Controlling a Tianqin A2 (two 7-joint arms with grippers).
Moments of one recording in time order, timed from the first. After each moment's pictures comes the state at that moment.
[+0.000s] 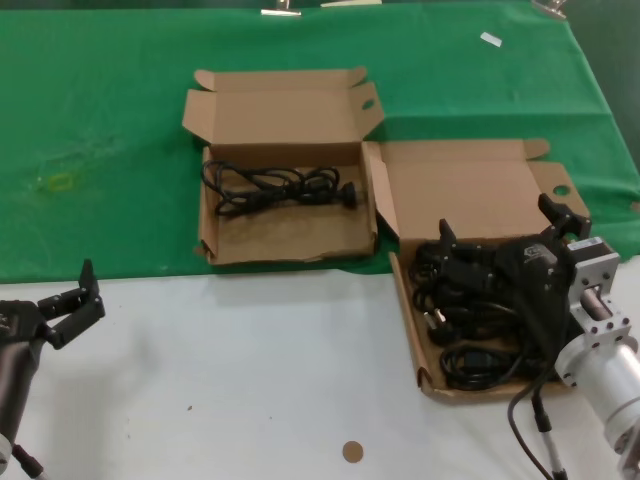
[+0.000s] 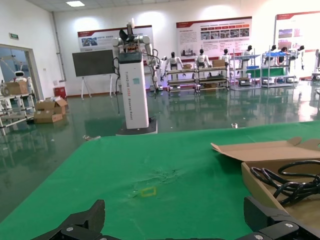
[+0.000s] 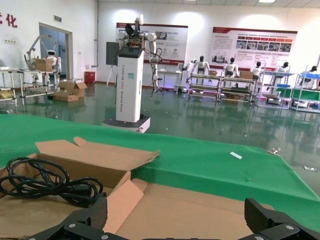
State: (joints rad) left arm 0.00 -0.30 1.60 -1.60 -1.80 0.00 0.00; right arm 0.04 0.30 -1.62 1.57 1.78 -0.03 0.00
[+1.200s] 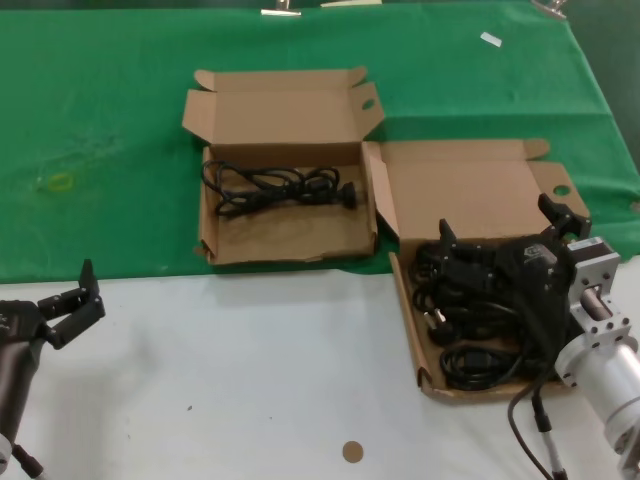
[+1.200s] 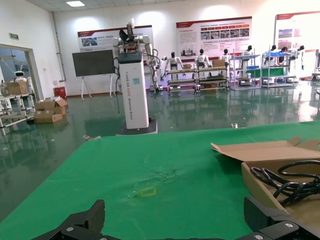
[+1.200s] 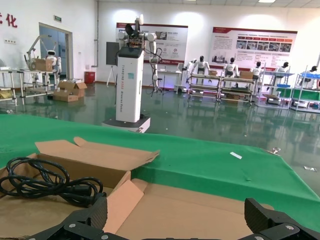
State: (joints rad) left arm 0.00 -0.30 1.60 -1.60 -1.80 0.00 0.00; right arm 0.04 0.30 -1.62 1.57 1.78 -0.03 0.00
